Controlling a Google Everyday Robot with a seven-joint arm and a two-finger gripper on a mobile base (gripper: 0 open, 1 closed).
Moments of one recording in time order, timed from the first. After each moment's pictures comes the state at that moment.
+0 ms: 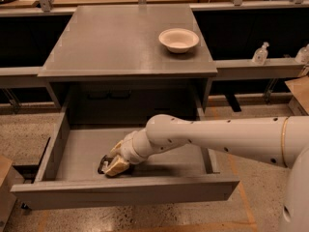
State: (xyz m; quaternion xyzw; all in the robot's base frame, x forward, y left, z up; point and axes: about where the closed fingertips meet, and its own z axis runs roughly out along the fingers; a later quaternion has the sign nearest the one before) arm 0.519 0.135 0.602 -0.63 0.67 0.23 0.31
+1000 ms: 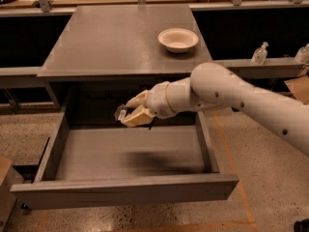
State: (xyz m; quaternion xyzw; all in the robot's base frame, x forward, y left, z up) arm 0.575 0.068 0.778 -0.59 0.64 0.24 0.42
